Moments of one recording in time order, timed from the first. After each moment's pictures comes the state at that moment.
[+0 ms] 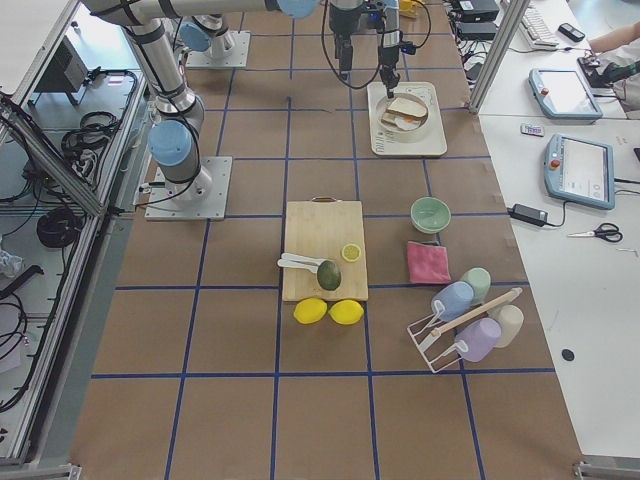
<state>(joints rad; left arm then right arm) -1.73 -2.27 -1.51 -0.71 1.20 -0.53 1.56 -1.59 1.50 -1.47 -1.58 -0.10</state>
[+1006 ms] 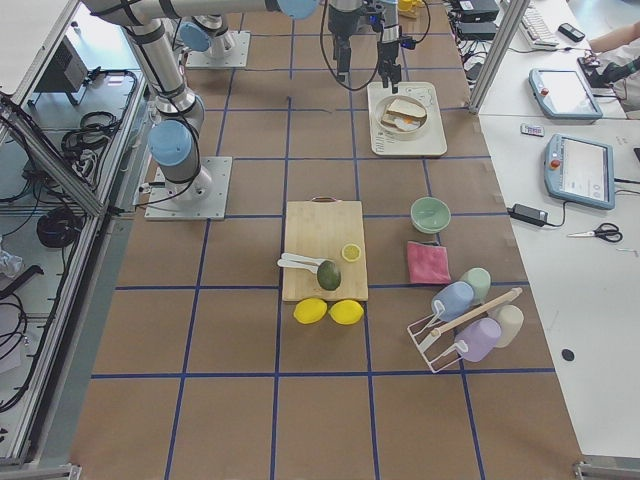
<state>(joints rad) -1.73 -2.21 -1.53 -0.73 1.24 -0.54 1.56 -1.58 1.50 -1.46 -1.58 -0.08</state>
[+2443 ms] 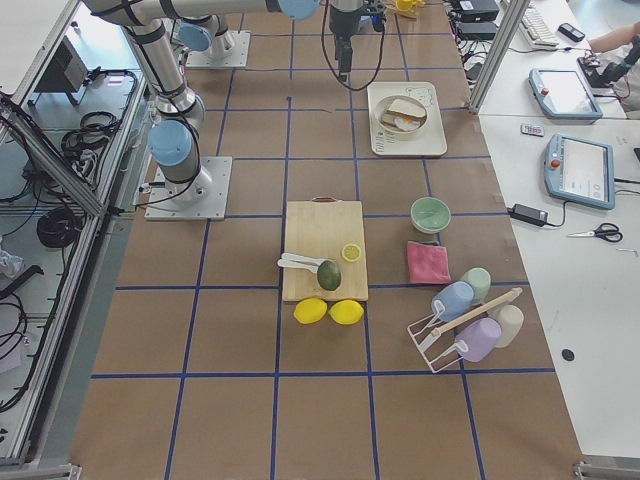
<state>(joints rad) -1.74 -1.67 -1.44 -1.57 1.44 -0.25 1.56 -1.58 1.50 -1.47 -1.58 -0.09</state>
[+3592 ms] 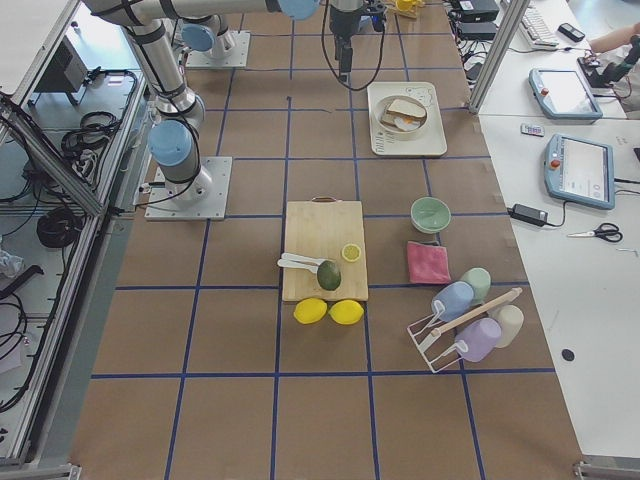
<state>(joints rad) -1.67 -1.61 -1.42 -1.60 1.55 -0.07 1.56 -1.58 1.50 -1.47 -1.58 -0.09</state>
